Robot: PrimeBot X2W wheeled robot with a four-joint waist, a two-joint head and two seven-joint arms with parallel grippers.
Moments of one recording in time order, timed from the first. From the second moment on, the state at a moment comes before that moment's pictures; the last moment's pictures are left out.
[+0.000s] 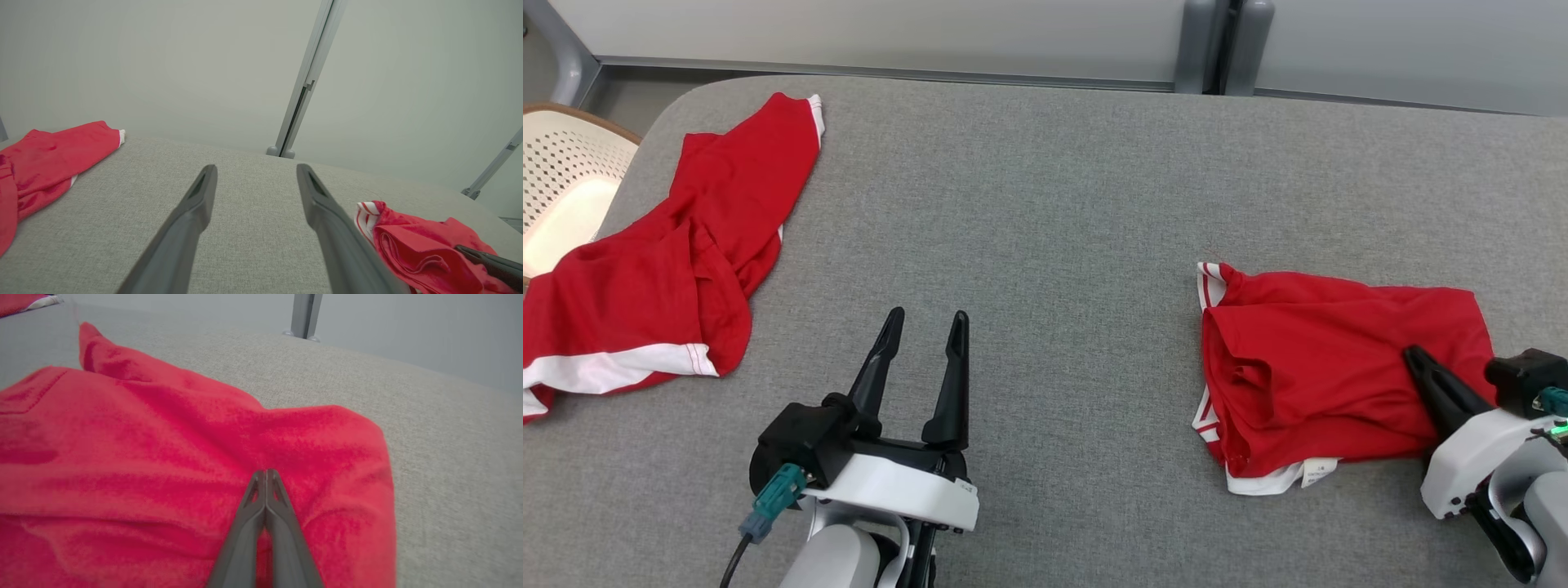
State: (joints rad) left arm -0.17 0.05 -0.34 0.14 -0.43 0.05 -0.26; right arm -0.43 -0.53 0.61 0.68 0.59 0.13 -0.19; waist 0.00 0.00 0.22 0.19
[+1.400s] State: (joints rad) left arm -0.19 0.05 -0.33 0.12 -0.43 0.05 -0.26; right arm -0.47 -0.37 0.39 0.53 0.37 0.13 -0.26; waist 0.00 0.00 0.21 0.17
